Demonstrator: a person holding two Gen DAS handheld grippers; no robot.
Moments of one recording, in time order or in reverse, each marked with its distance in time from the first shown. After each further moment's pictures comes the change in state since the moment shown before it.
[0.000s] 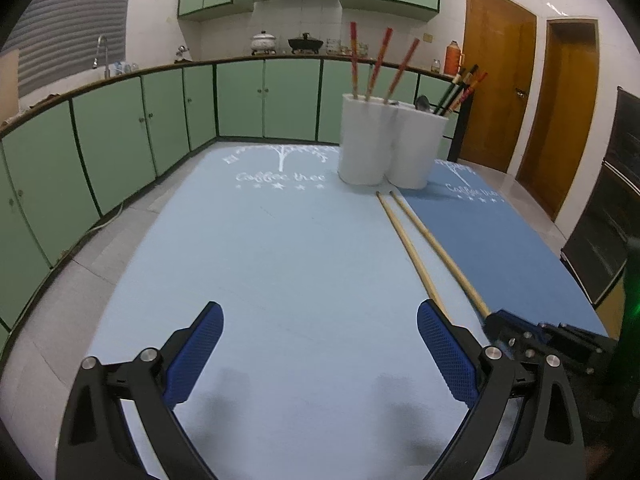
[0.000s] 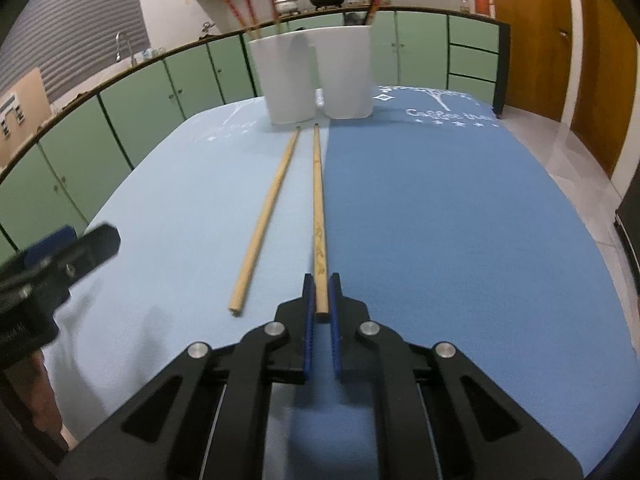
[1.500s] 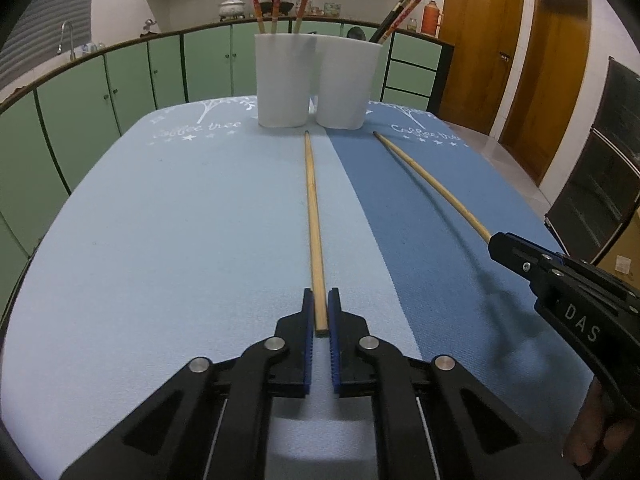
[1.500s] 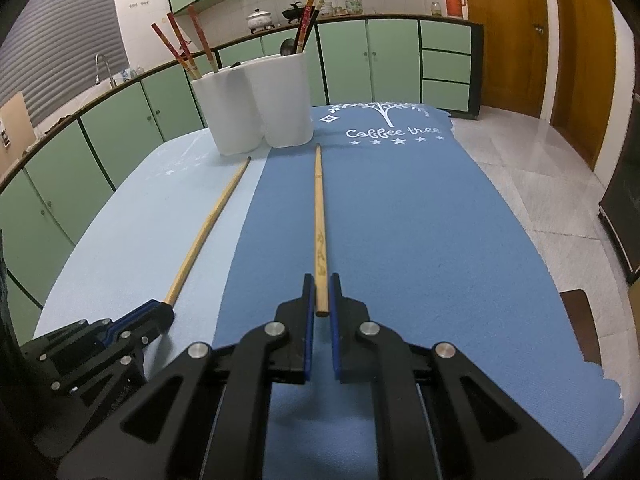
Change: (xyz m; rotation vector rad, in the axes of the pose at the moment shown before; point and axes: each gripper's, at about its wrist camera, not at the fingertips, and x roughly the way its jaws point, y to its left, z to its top) left arm 0.041 -0.086 -0.018 0.037 0.138 -0.057; right arm -0.017 -0.053 0.014 0.037 -0.042 -0.050
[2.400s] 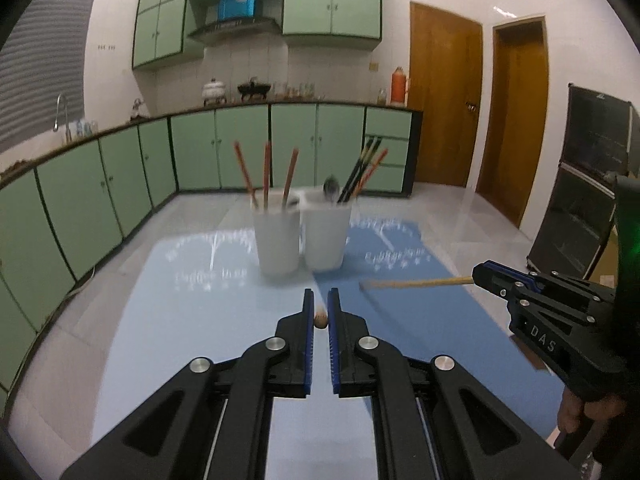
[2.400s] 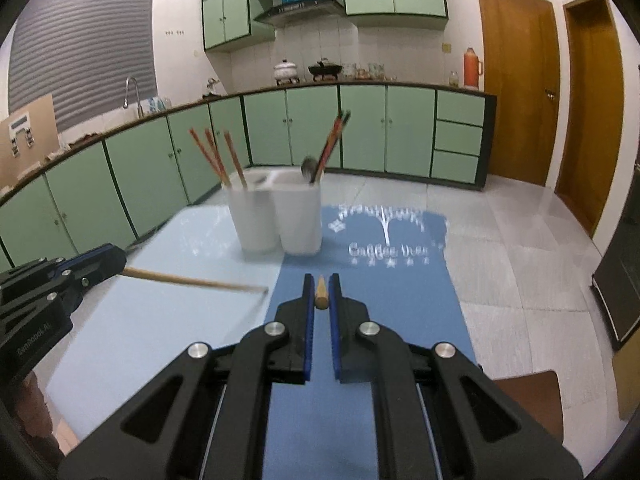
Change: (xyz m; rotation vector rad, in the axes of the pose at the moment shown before) left arm -0.114 -0.005 0.096 0.105 -0.287 -0.038; right arm -0.082 -0.001 0.090 -0.109 -0.200 0.030
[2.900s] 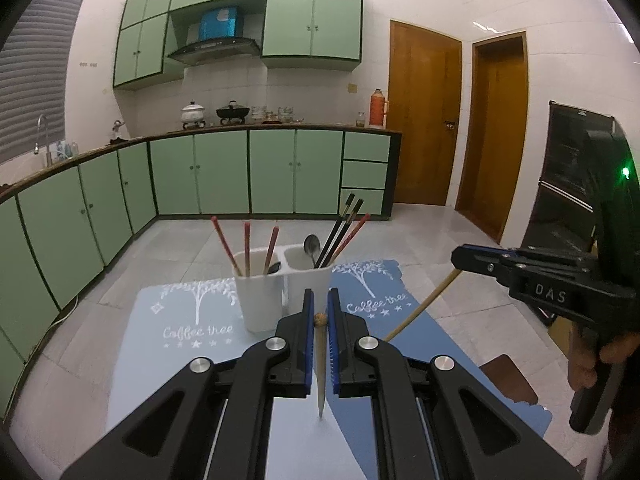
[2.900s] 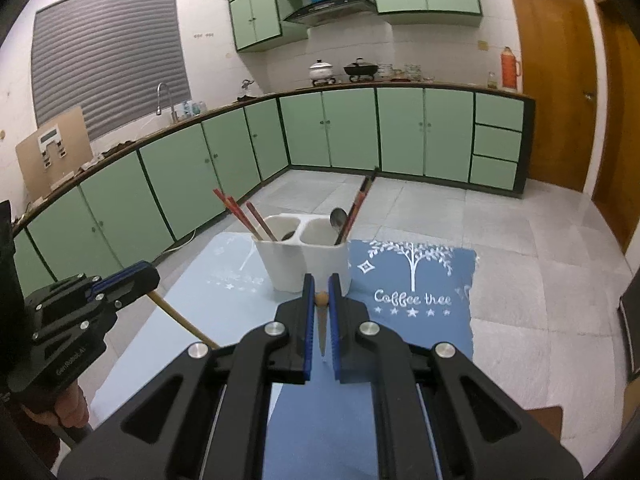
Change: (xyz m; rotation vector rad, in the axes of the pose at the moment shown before) left arm -0.001 0.000 0.061 0.025 -0.057 -0.082; right arm -0.001 -0.015 0.091 -0.032 0.042 0.153
